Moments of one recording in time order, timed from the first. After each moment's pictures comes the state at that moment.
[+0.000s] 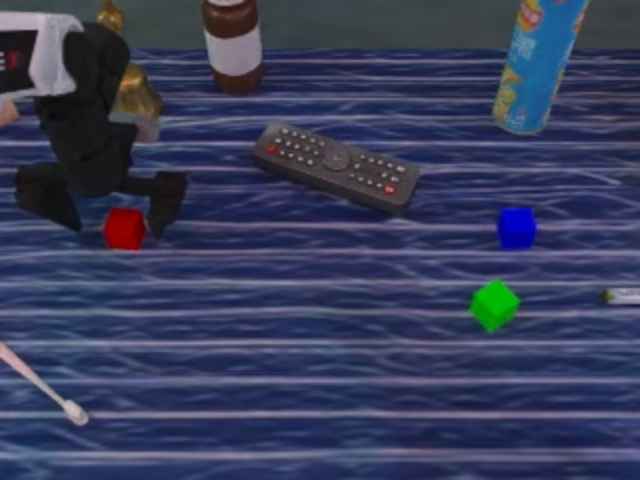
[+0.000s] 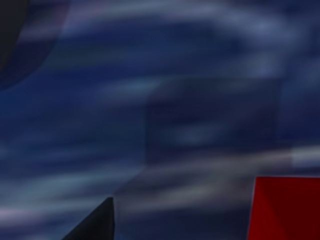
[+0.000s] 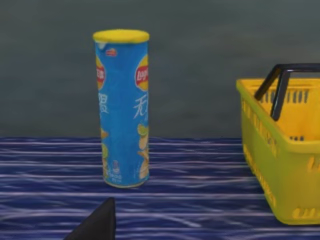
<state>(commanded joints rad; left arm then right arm) -0.13 2.39 1.72 -0.90 0.01 0.03 0.00 0.00 0.00 0.00 0.00 0.00</state>
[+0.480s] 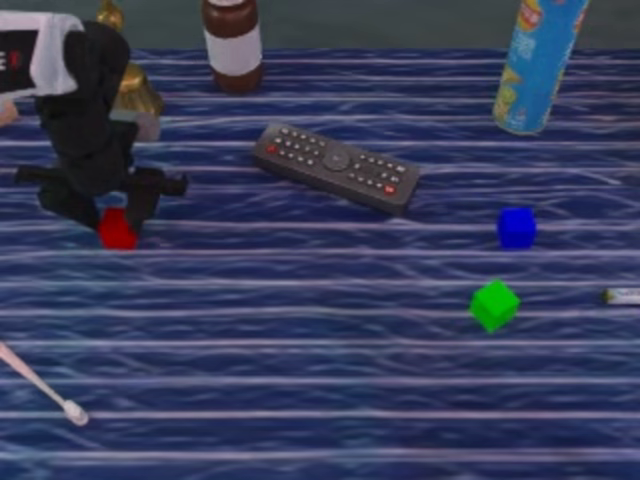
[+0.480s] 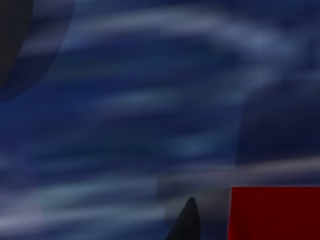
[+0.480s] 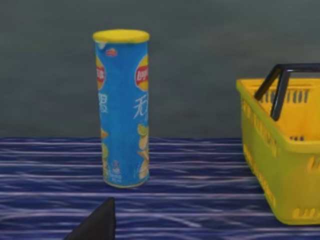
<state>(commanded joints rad) -0.13 2.39 1.72 -0.90 0.01 0.03 0.00 0.00 0.00 0.00 0.00 0.00</state>
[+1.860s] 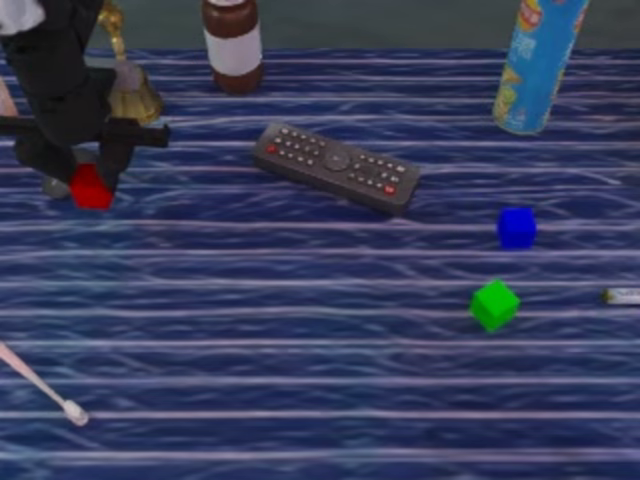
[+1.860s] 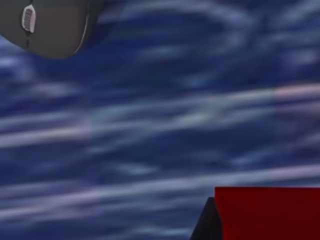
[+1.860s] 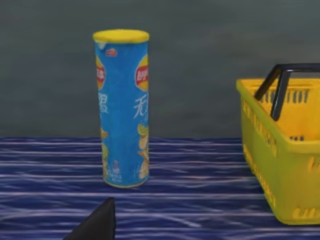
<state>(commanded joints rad) -0.12 2.28 1.88 -1.13 0.00 0.03 0.00 0.00 0.00 0.00 0.00 0.00</state>
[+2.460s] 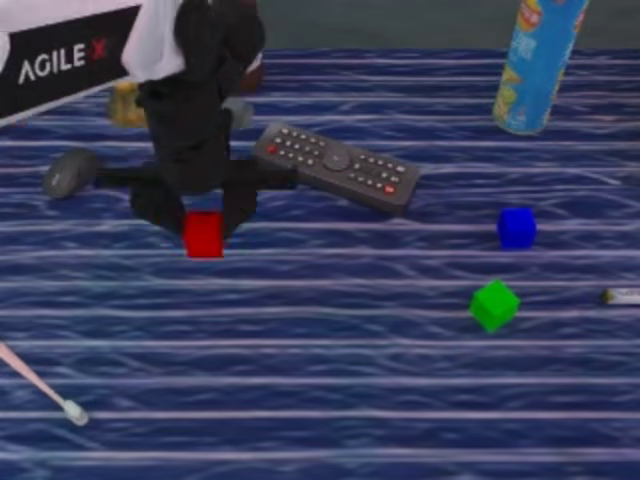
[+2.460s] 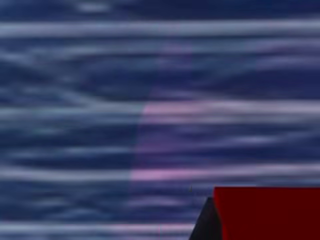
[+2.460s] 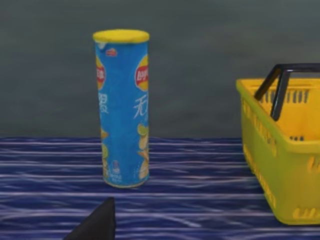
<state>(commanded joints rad) -0.44 2.11 1.67 -1.10 -0.01 -0.39 0.00 0.00 0.00 0.00 0.00 0.00</state>
